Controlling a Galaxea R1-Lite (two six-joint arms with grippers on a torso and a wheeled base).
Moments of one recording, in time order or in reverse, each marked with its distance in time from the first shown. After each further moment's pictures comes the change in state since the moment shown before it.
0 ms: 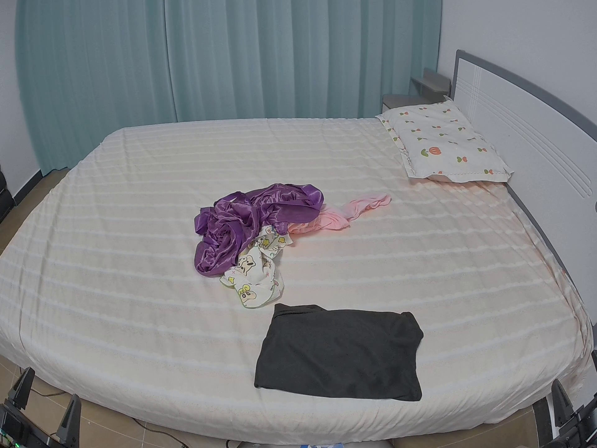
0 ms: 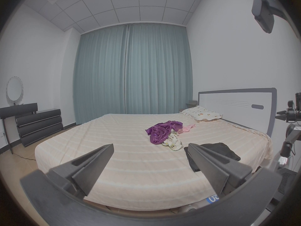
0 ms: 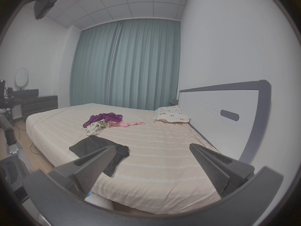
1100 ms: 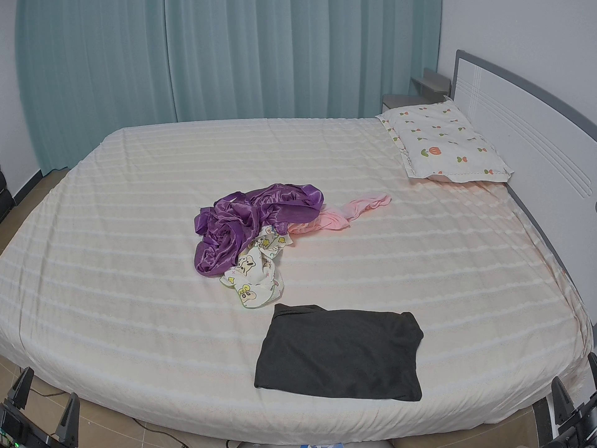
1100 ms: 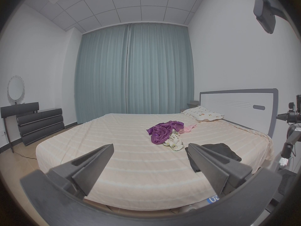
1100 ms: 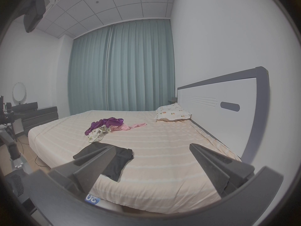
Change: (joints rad) left arm 0.000 0.002 0.000 -0.001 0.013 -0.001; right arm -0.003 0.003 0.035 -0.041 0.009 0.115
